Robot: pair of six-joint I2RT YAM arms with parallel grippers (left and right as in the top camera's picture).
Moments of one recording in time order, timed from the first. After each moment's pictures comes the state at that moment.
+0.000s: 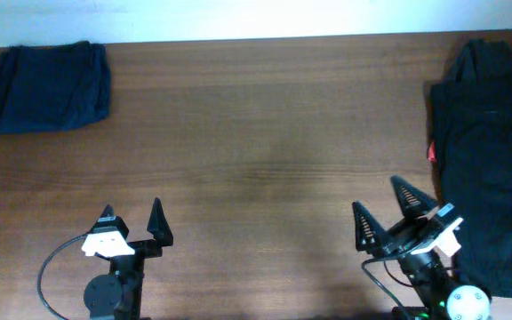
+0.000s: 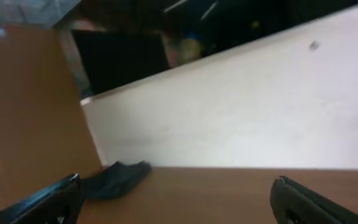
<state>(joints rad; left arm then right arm) 0.07 0.01 0.02 -0.08 0.05 -0.22 -0.04 0.11 0.14 0.30 -0.51 0.43</state>
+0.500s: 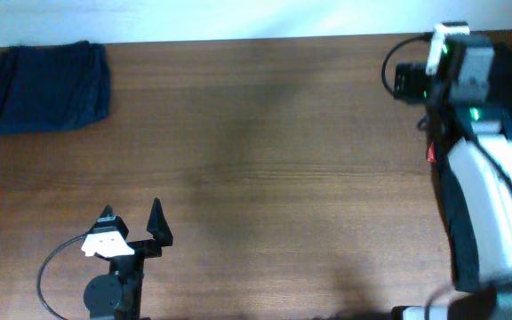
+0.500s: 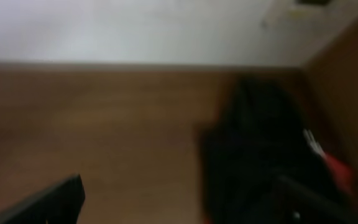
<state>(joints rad) 0.07 0.01 0.02 -0.08 0.05 -0.22 -0.04 1.56 1.47 -0.53 0.26 -0.11</state>
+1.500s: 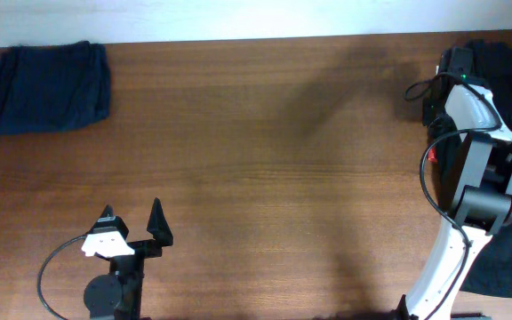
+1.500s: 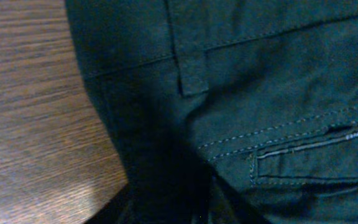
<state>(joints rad) 0.07 0.01 0.02 -0.08 0.05 -0.22 -0.28 2.31 1.78 -0.69 0.37 -0.18</state>
